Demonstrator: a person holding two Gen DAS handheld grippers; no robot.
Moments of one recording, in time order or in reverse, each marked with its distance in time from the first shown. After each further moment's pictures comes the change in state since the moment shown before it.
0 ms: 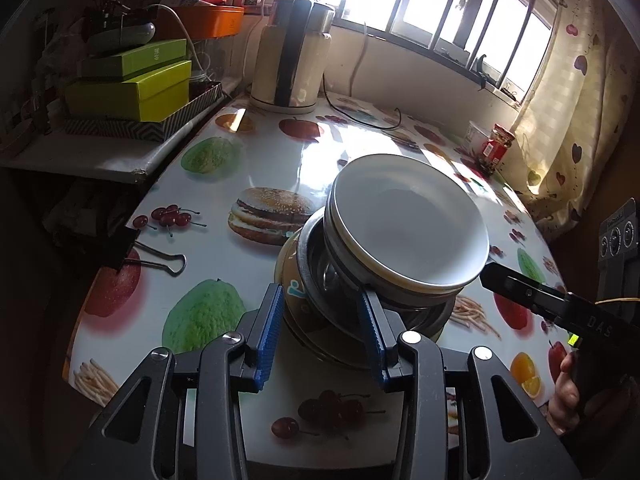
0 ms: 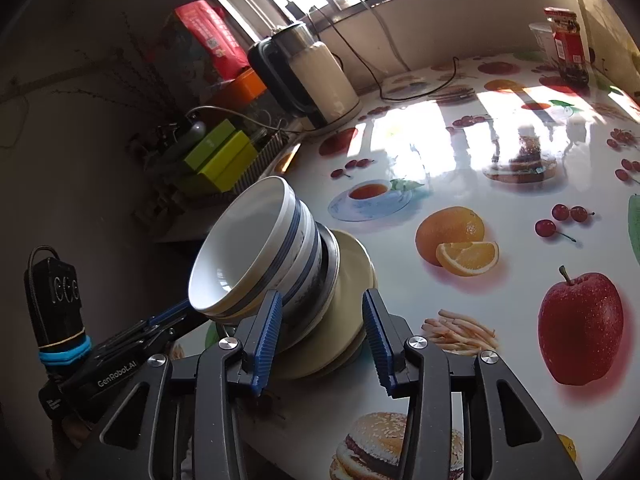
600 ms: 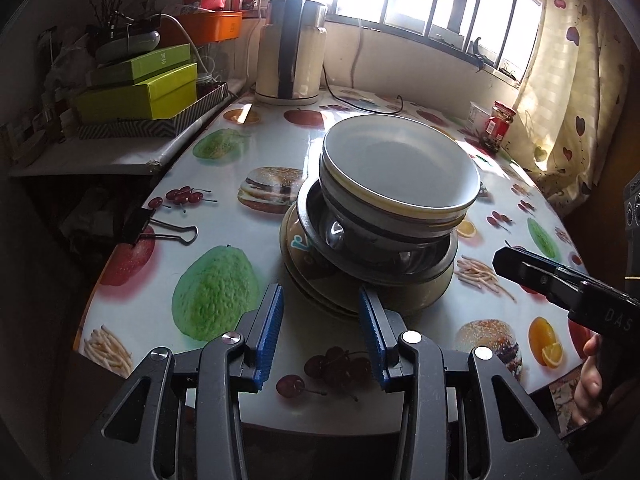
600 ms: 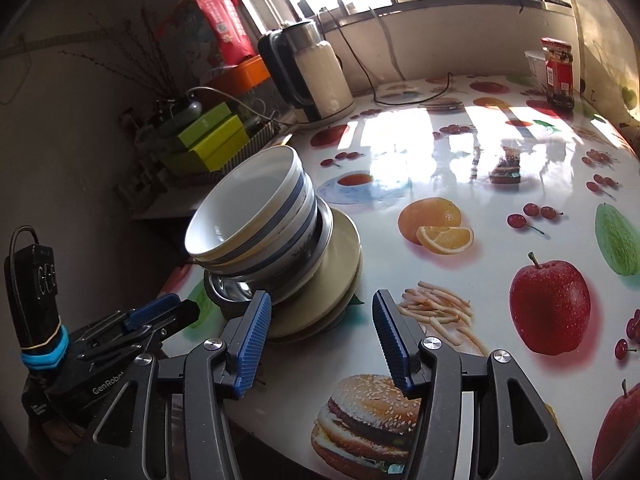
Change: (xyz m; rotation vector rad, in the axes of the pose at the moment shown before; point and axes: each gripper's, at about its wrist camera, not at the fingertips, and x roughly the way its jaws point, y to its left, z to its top) left arm -0.009 -0.010 -0.038 0.056 -0.007 0.075; right arm -0.016 0.017 -0.031 -0.108 -0.002 -0.122
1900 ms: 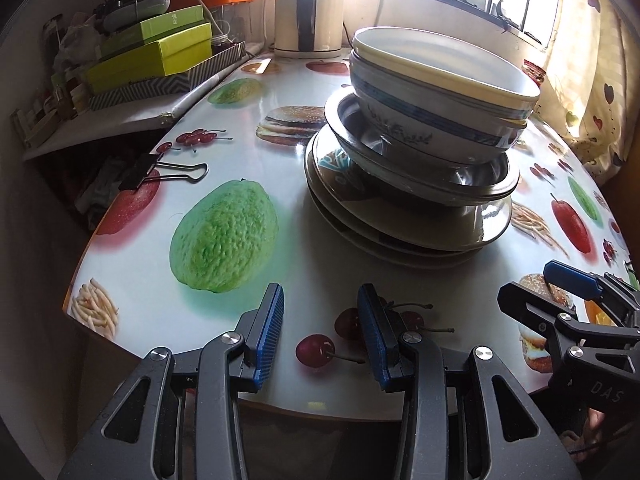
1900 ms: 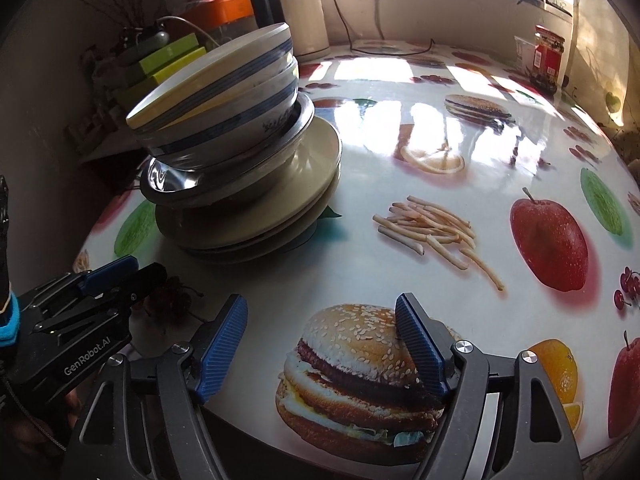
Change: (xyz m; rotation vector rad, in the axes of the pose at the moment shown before) left arm 0.038 0.003 -0.036 0.013 0.097 0.107; right arm 0.043 0.014 -0.050 -0.076 0.130 -0.216
